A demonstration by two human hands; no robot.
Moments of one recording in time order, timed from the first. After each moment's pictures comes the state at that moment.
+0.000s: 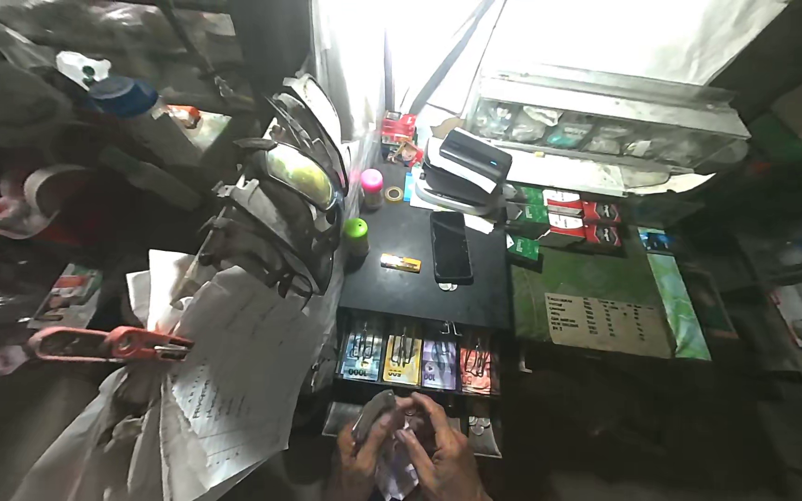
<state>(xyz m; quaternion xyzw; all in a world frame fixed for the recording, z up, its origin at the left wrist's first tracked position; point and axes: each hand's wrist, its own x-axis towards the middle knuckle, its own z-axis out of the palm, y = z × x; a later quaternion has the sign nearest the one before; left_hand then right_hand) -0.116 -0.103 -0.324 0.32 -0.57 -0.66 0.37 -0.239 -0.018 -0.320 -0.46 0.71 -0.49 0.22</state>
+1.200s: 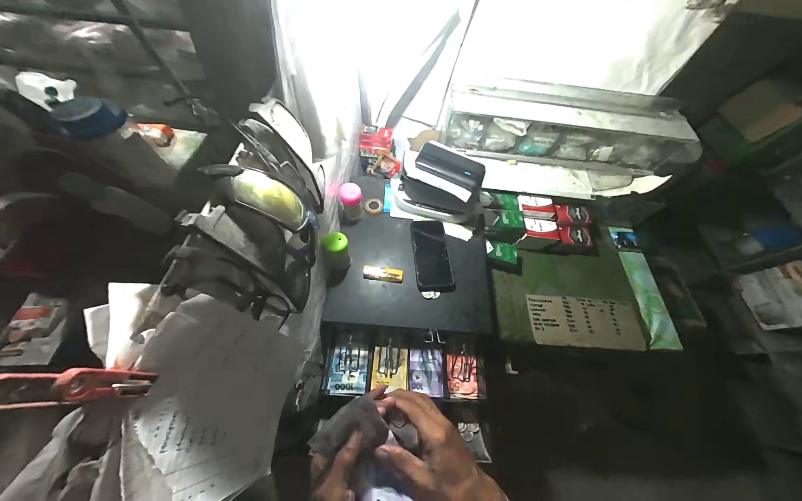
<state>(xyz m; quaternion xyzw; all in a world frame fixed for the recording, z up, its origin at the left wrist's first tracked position) -0.119 -0.108 -0.303 0.25 -0.46 -0.73 0.44 -0.272 -0.036 -0.294 -0.57 0.61 -0.48 0.27</state>
